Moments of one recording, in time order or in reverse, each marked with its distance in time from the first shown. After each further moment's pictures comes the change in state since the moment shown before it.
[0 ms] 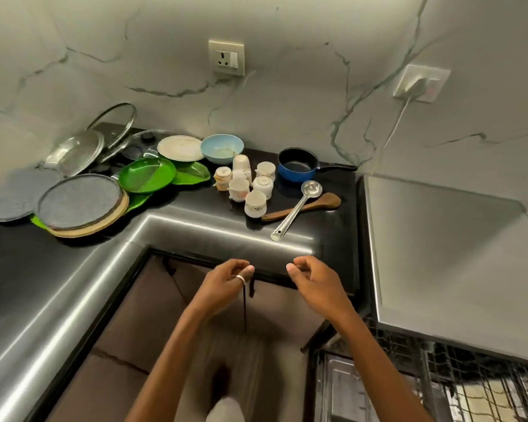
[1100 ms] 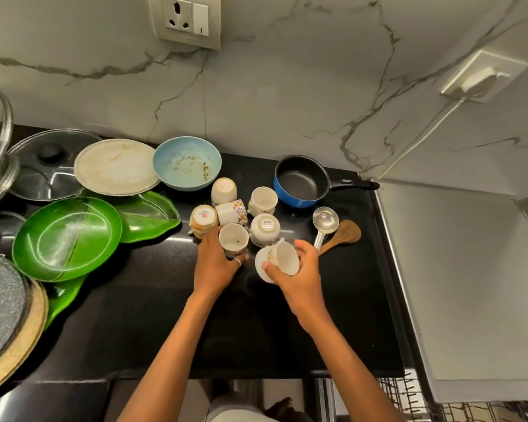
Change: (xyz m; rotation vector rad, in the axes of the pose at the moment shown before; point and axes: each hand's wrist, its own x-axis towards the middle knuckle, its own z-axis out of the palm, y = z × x) left_hand 0.349 -0.053 -0.051 0.082 0.090 0.083; right_hand 0.263 -0.061 0.090 0.453 0.327 0.265
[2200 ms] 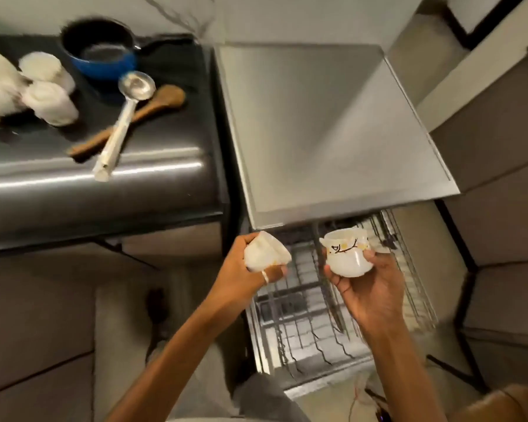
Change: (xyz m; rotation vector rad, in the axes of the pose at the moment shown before) left_hand -0.404 0.196 0.262 -0.568 -0.632 -0.183; right_hand -0.234 0.211 -0.454 1.083 0.178 0.274
